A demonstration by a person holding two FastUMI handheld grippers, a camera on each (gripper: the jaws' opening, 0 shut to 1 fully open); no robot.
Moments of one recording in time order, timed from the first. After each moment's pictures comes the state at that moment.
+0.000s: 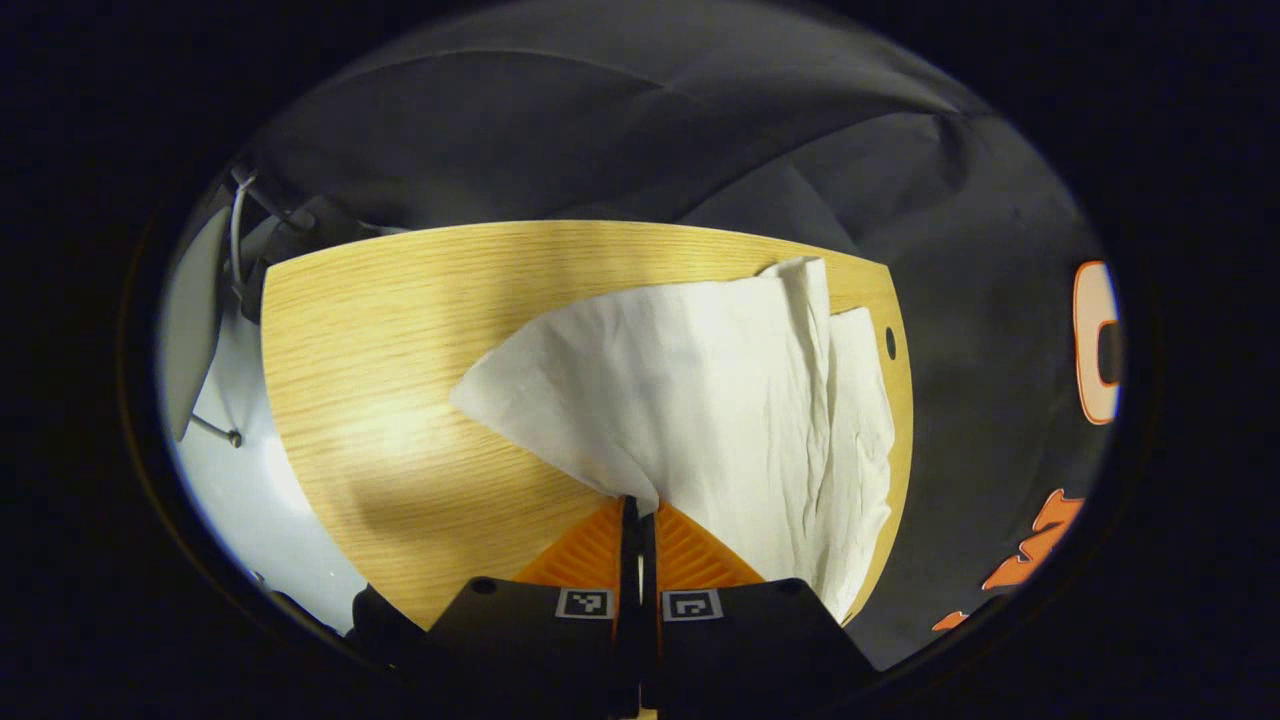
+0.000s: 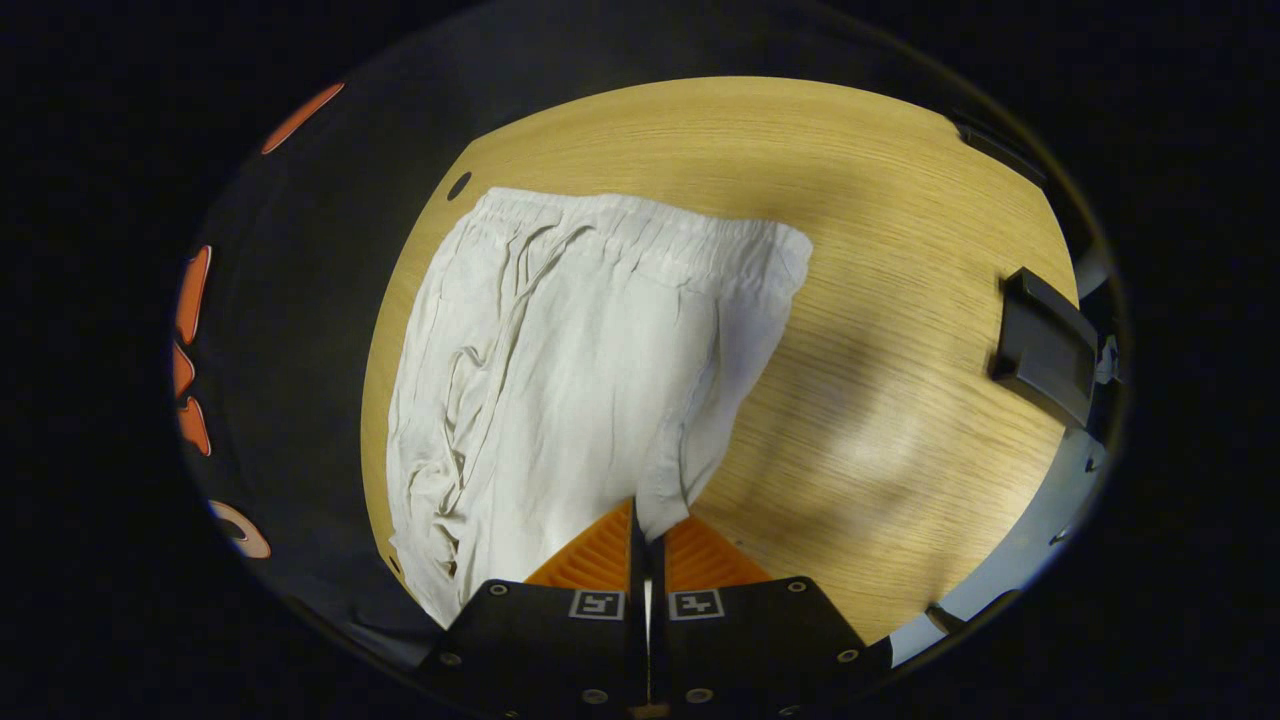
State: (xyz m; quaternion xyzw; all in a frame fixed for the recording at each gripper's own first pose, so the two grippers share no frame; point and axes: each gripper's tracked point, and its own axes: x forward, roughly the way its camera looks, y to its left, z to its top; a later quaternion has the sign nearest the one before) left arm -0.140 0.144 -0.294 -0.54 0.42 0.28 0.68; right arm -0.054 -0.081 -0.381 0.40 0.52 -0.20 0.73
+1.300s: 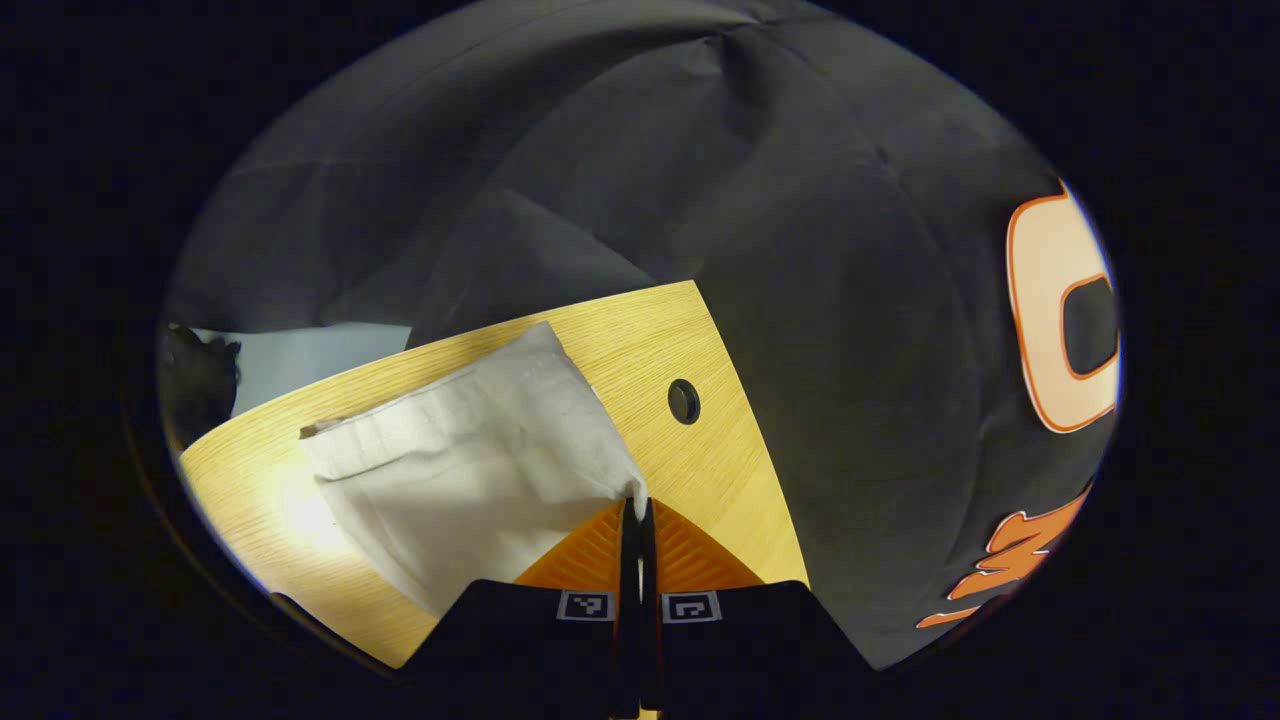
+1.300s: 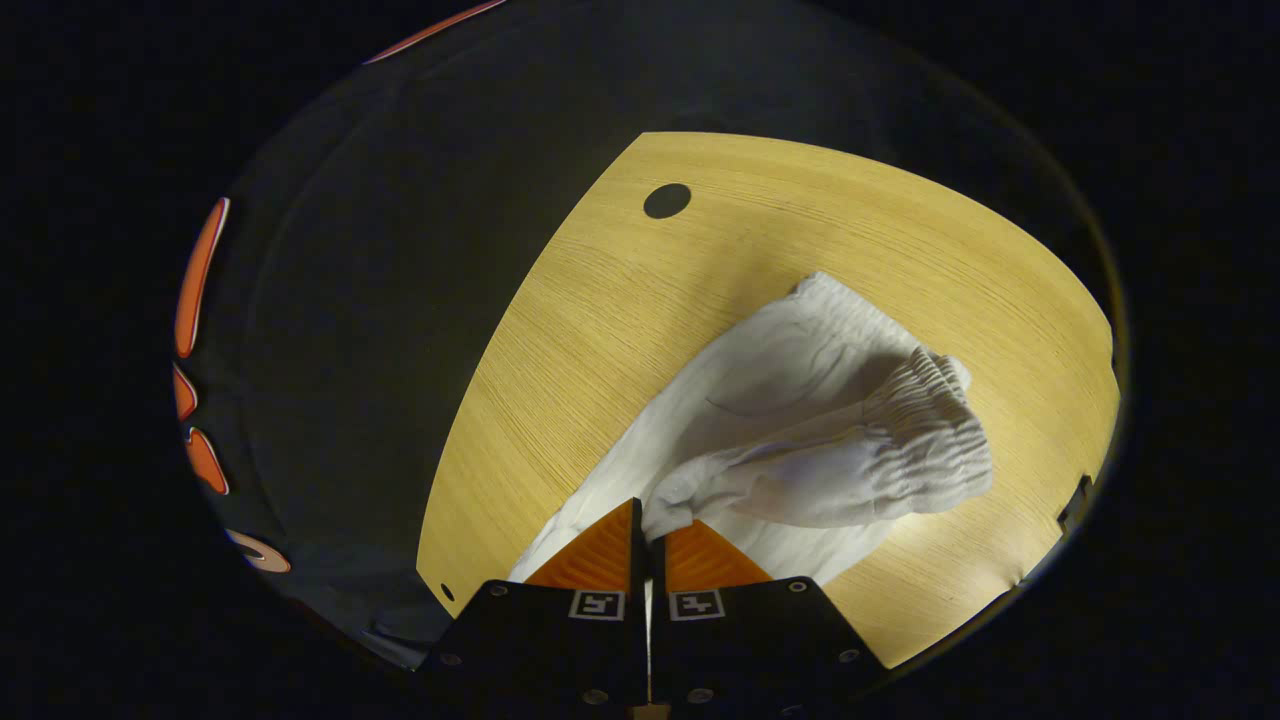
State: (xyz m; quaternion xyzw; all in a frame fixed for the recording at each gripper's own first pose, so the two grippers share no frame) left arm 0.174 0.146 -0.225 -0.49 0.36 0.16 0.78; right arm 0.197 0.000 -0.319 0.35 0.53 -0.12 0.76
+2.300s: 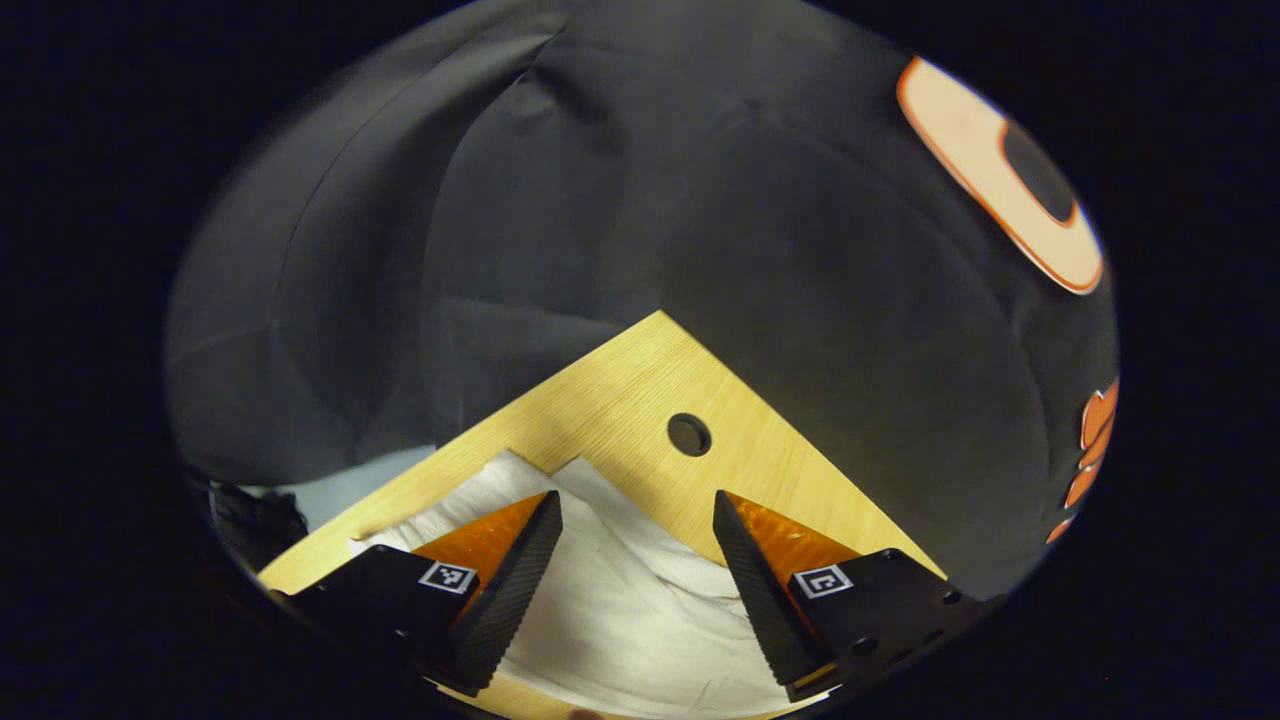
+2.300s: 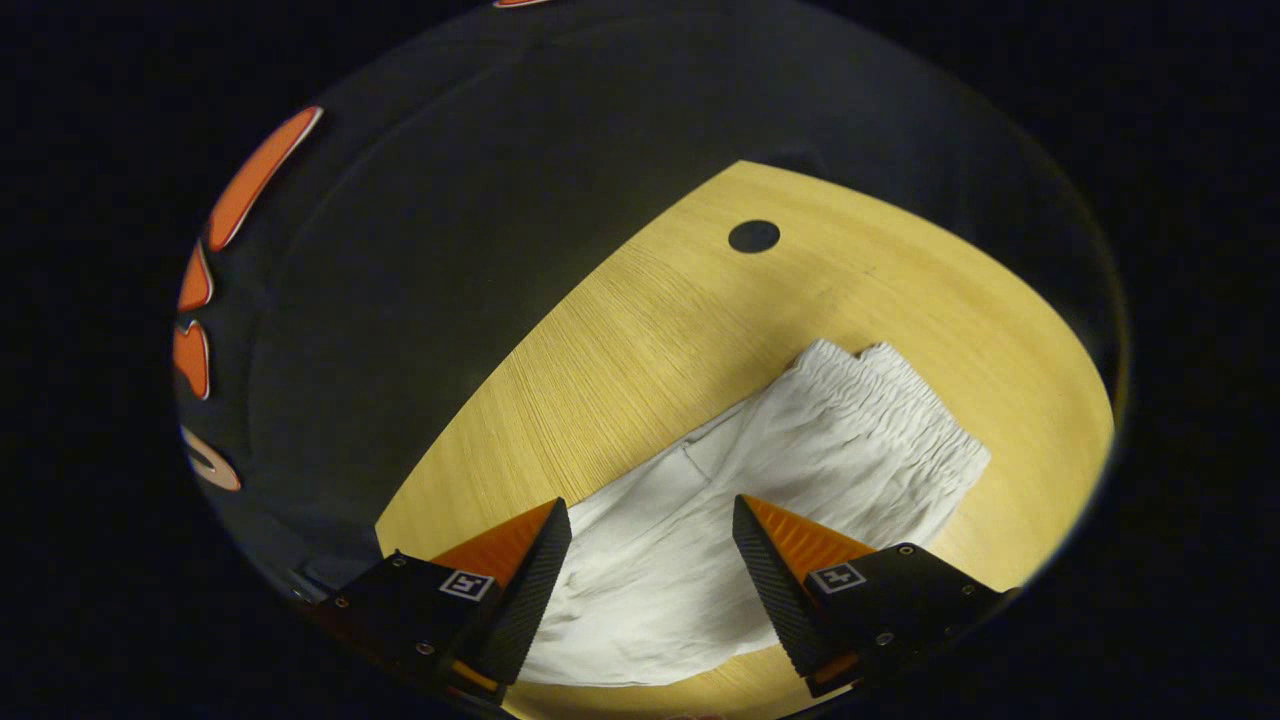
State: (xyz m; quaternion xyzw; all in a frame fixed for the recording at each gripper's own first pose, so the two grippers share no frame) left arm 0.198 0.156 -0.181 -0.29 0.34 0.16 0.88; right arm 0.200 -0.016 -0.285 0.23 0.46 -0.04 0.86
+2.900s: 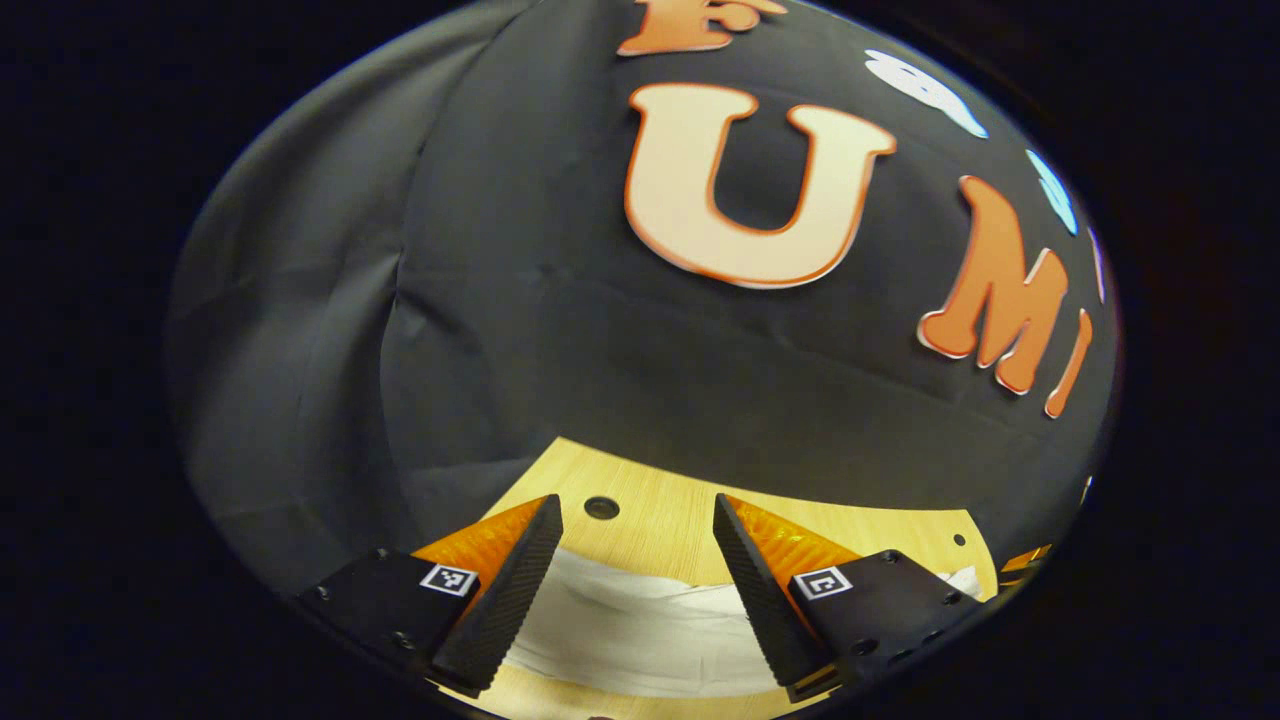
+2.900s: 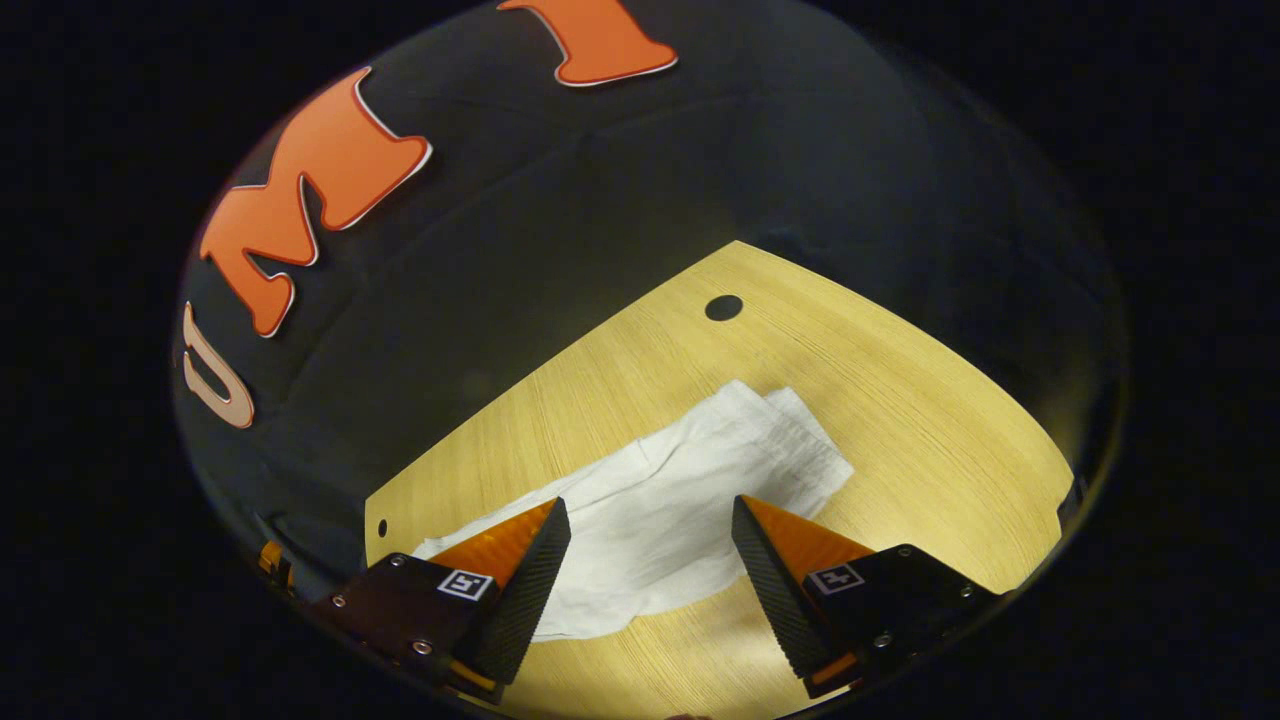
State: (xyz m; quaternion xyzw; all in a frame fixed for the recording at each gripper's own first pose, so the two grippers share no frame) left arm 0.154 0.086 -0.025 -0.10 0.17 0.06 0.98; right arm 0.118 -0.077 -0.248 0.22 0.40 -0.04 0.89
